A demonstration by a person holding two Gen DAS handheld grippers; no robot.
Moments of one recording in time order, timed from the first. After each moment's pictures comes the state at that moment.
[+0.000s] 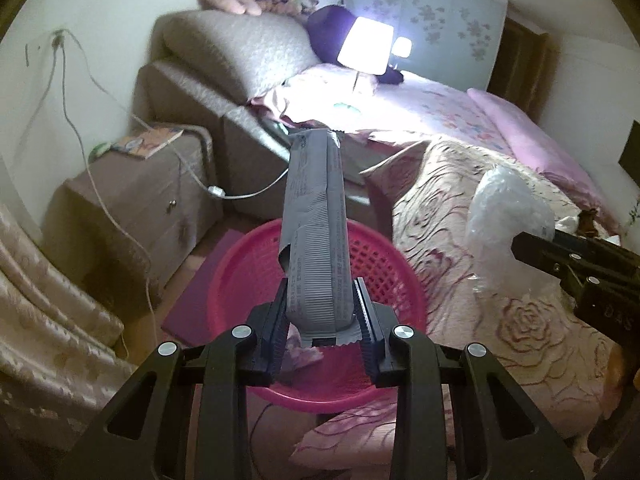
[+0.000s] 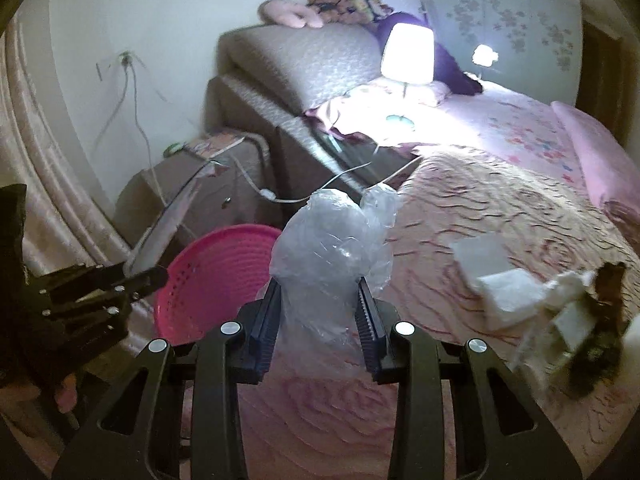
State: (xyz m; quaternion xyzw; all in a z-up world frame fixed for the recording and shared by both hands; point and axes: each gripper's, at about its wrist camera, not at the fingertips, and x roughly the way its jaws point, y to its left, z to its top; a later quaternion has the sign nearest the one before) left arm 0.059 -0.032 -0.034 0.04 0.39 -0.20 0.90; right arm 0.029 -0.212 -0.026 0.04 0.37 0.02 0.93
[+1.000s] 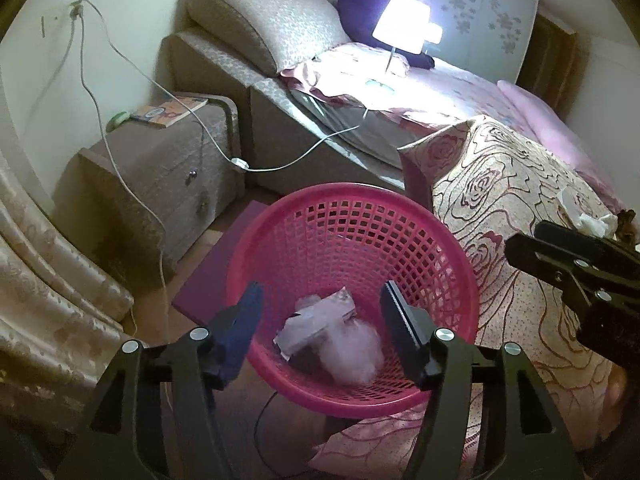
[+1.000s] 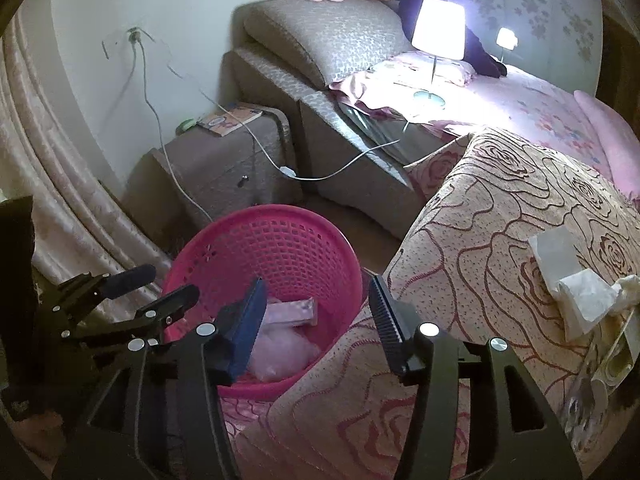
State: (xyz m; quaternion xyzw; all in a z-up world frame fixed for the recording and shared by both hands) left arm 0.079 -0.018 -0.068 0.03 0.43 -0.15 0.89; right arm 0.063 -0.185 -0.055 0.05 0.40 0.04 0.91
